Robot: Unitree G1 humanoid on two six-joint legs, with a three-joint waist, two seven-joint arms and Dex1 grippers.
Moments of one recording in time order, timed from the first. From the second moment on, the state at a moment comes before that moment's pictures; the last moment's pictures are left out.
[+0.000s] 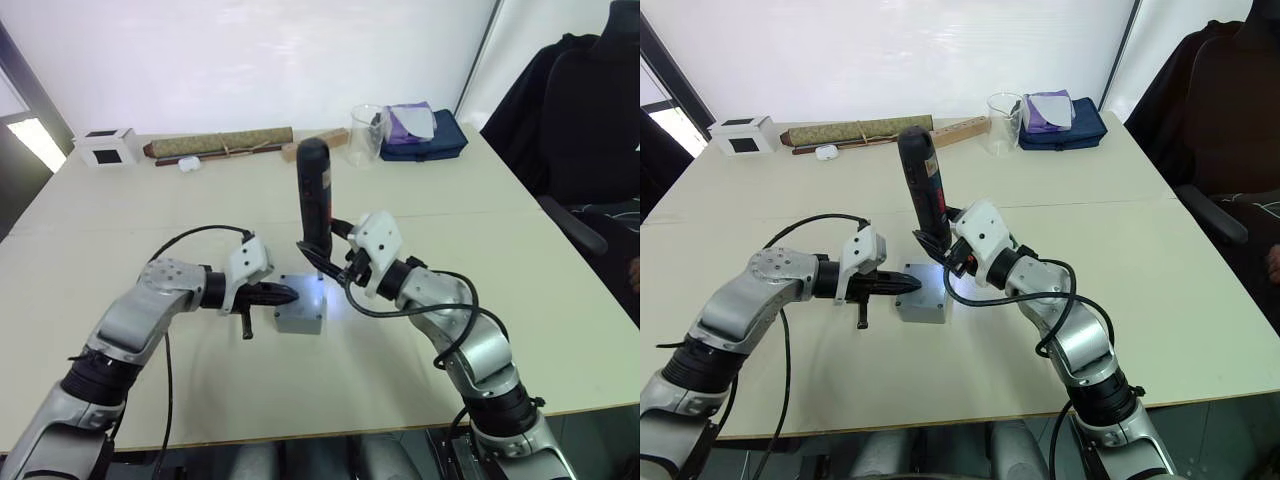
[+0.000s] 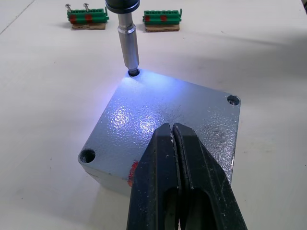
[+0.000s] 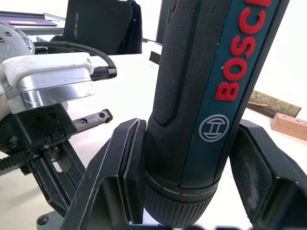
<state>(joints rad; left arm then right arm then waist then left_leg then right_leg) -0.44 0.70 -0.22 -0.18 -0.34 0.57 -1.07 -0.38 -0.29 0.27 -0.41 0.20 0.48 0.47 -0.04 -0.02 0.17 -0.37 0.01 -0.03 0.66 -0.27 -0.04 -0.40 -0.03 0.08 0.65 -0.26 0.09</state>
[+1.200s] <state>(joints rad) -0.48 0.64 0.03 -0.25 -0.61 0.78 -0.99 -0.91 -0.62 -0.41 -0.22 0.77 1.42 0.31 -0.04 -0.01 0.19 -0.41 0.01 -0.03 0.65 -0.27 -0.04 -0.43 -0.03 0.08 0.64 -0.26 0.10</state>
